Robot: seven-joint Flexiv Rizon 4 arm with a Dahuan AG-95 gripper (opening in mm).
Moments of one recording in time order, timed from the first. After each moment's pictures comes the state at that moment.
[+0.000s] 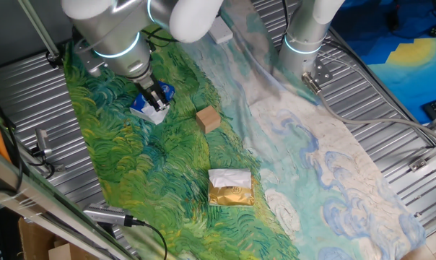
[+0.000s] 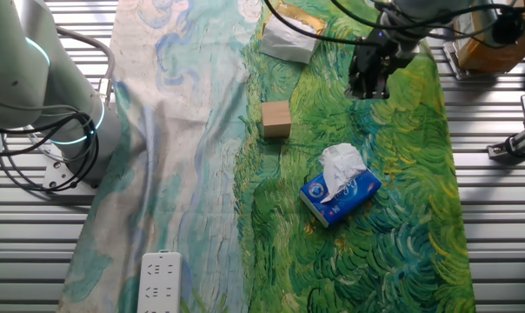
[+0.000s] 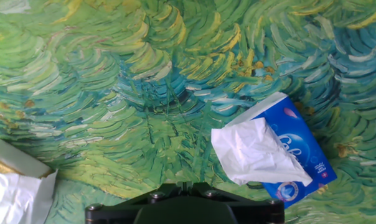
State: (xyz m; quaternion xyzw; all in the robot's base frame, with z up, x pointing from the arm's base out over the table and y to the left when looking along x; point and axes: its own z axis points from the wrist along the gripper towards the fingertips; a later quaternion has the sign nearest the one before) arm 0.524 0.036 0.175 0.04 -0.99 -0.01 0.10
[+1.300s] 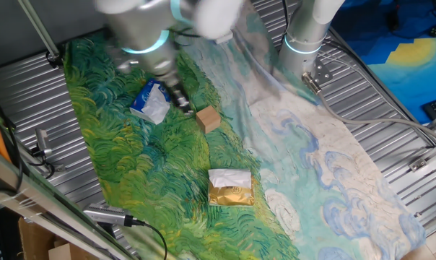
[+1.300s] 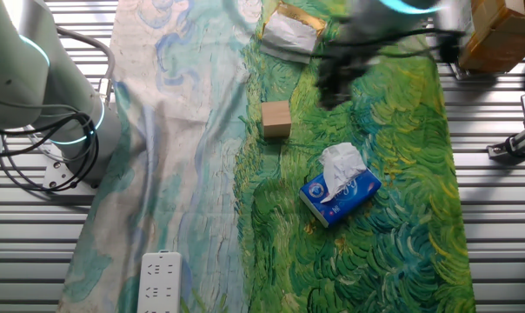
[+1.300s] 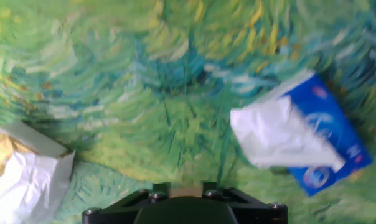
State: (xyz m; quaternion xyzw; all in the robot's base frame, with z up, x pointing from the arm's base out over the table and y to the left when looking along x) arm 0.436 0.054 0.127 0.03 -1.00 -0.04 0.08
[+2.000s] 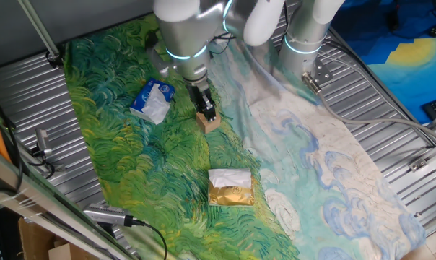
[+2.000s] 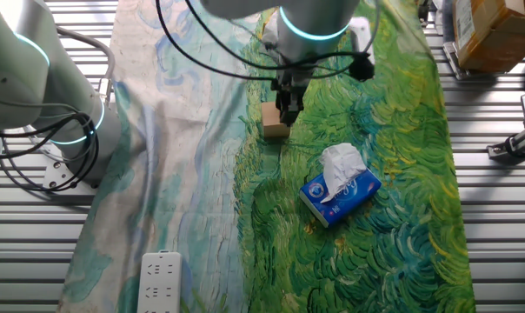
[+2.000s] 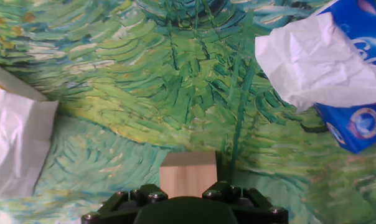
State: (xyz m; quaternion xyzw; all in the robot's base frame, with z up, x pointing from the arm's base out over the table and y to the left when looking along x) arm 0.405 0.063 0.073 0.04 -1.00 -0.04 0.04
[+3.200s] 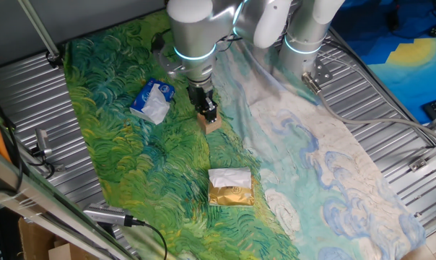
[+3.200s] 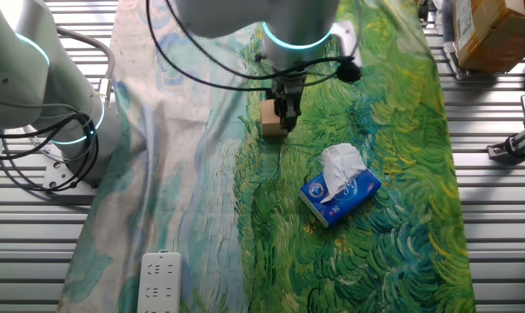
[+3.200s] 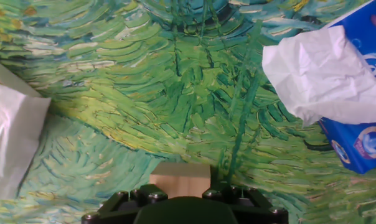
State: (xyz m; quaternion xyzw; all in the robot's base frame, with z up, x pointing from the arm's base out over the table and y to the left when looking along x) arm 0.402 0.057 0.058 0.07 -1.00 -0.03 0.00
